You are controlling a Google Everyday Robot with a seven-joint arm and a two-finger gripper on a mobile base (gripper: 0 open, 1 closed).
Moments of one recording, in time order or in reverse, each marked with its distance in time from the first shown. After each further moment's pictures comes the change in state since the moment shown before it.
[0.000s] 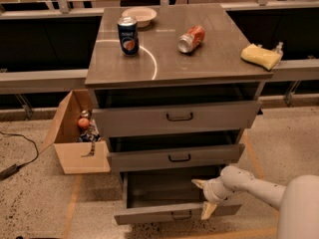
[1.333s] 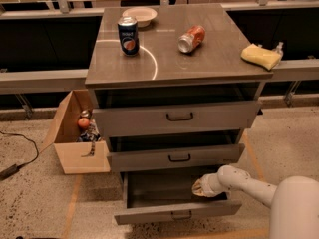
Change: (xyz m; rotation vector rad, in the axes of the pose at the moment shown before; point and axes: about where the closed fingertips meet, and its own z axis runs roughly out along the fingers) arm 0.019 -0.049 0.017 0.141 0.041 -0.046
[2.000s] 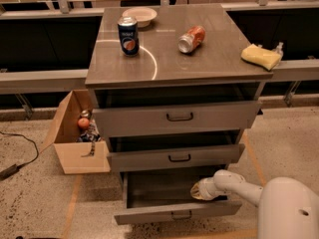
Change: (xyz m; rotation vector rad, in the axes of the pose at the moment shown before) arm 0.017 0.013 0.042 -0.013 0.019 -0.014
